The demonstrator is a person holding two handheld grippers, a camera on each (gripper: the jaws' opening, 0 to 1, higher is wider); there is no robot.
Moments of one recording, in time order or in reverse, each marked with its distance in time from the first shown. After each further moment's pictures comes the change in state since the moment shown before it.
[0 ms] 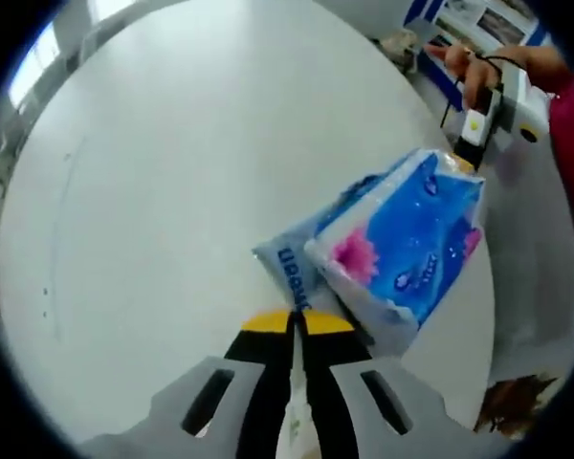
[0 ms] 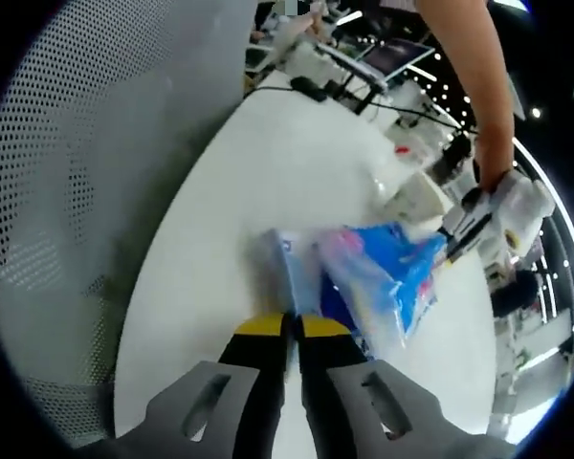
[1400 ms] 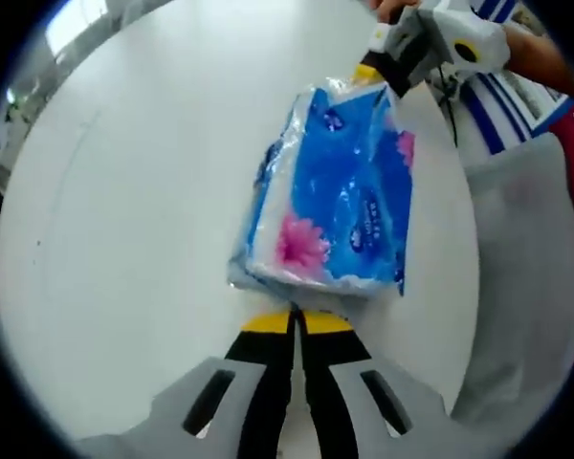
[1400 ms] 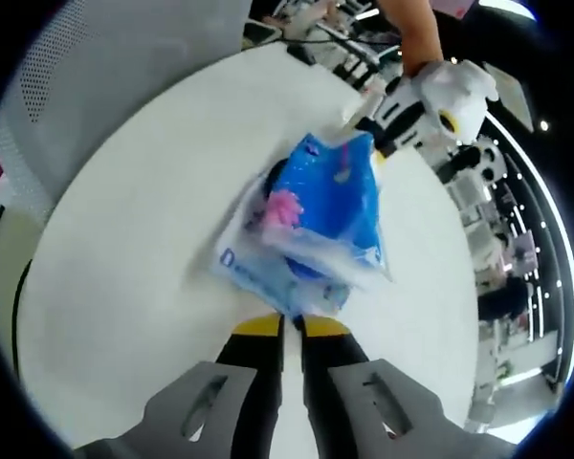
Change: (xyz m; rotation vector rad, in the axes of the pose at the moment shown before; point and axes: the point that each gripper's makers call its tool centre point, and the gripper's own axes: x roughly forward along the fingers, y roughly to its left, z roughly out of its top) left arm 0.013 -0.036 0.022 -0.243 -0.002 0.088; right arm -0.050 -0.065 -0.133 -0.102 0.061 0.005
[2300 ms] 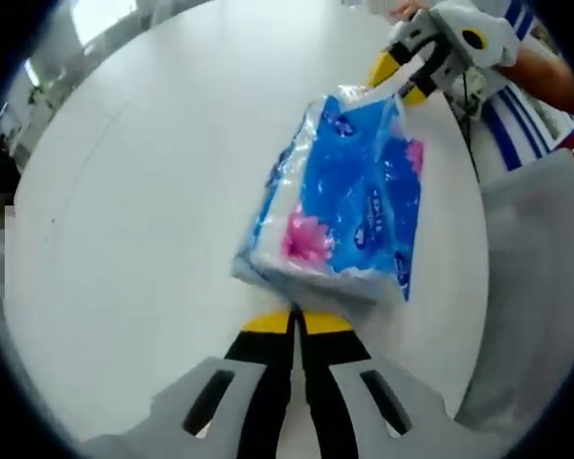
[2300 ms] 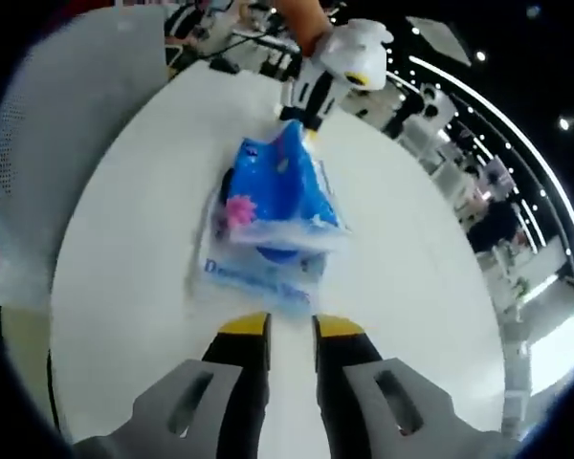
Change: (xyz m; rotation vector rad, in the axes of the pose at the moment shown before) left arm -0.001 -0.001 -0.002 -0.073 -0.060 0.077; right arm -0.030 -0.006 -0.015 0.426 0.004 -0.134
